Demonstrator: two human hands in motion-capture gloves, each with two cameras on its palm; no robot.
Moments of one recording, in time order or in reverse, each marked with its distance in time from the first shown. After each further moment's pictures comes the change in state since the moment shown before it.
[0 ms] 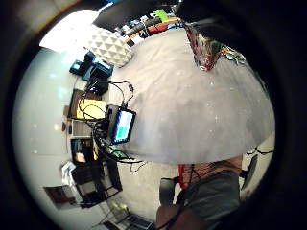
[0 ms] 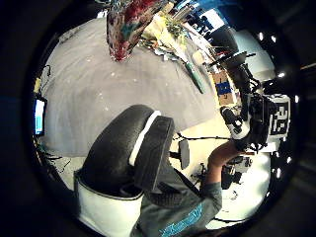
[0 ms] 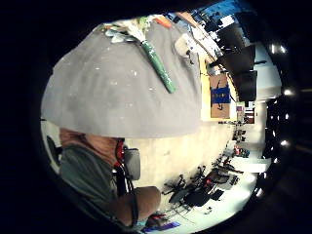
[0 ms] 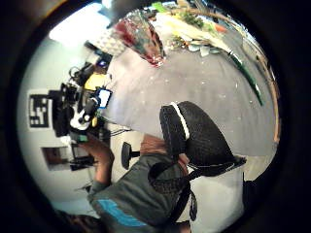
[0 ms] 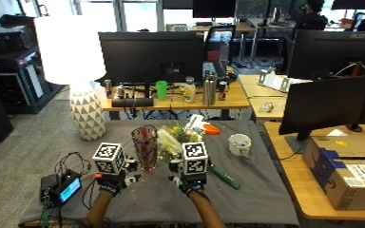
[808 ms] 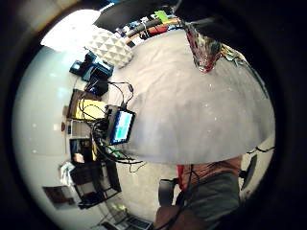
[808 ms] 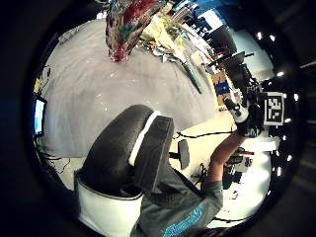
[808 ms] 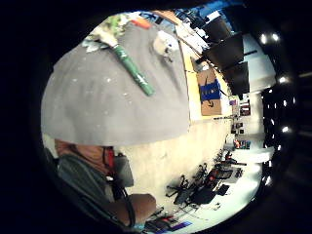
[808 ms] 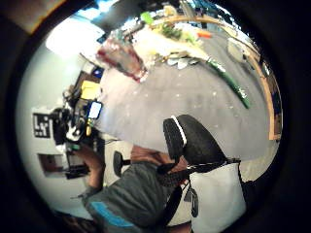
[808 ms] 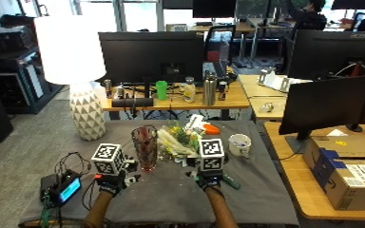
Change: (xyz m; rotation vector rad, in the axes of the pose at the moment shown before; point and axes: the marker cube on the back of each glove) left arm 0.002 0.005 -0.003 0.019 0.007 -0.001; right arm 0.080 -0.012 -0.010 0.098 0.073 0.113
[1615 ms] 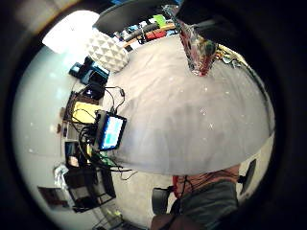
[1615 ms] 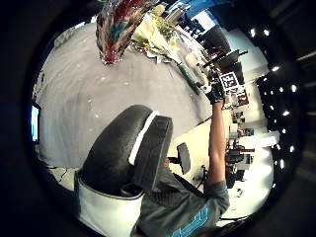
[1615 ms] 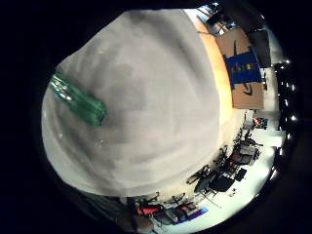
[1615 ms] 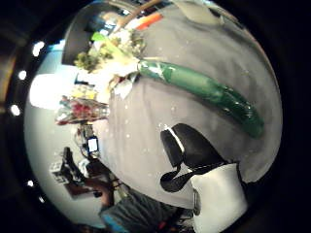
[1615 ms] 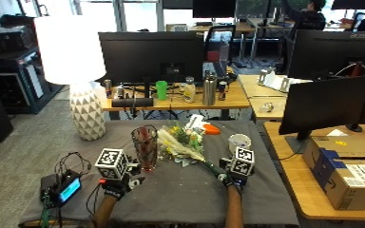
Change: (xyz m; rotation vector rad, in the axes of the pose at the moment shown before) left arm 0.013 0.001 0.021 0.044 0.037 0.004; right arm 0.131 -0.088 0.180 -0.191 -0.200 0.252
